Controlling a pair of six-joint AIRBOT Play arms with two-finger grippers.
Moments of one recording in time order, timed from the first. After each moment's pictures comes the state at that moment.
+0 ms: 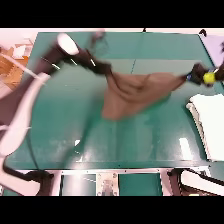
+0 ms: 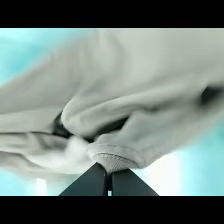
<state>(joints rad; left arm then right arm) -0.34 -1.62 1.90 0.99 -1.14 -1.33 -0.38 -1.27 1.42 -0.86 1.29 1.44</state>
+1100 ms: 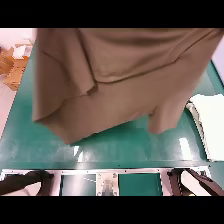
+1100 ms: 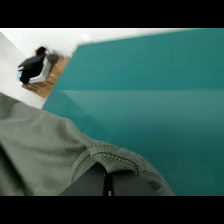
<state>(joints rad) -0.26 -1.35 1.99 1.36 -0.99 -1.31 -0.36 -0.99 1.50 -0.67 1.31 1.40</state>
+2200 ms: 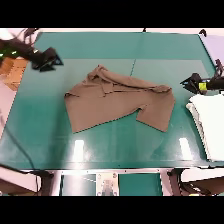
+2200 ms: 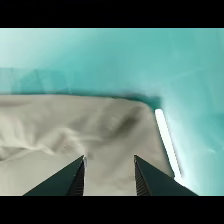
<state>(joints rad) 0.12 -1.66 1.80 1.04 -1.42 -1.56 -0.54 -1.59 1.31 -0.82 1.10 1.26</state>
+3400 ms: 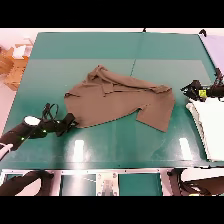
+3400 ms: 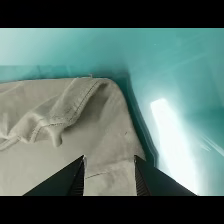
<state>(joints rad) -0.04 -1.12 0.41 0.58 -0.65 -1.49 -0.58 -1.60 1.23 -0.80 1.08 1.21</state>
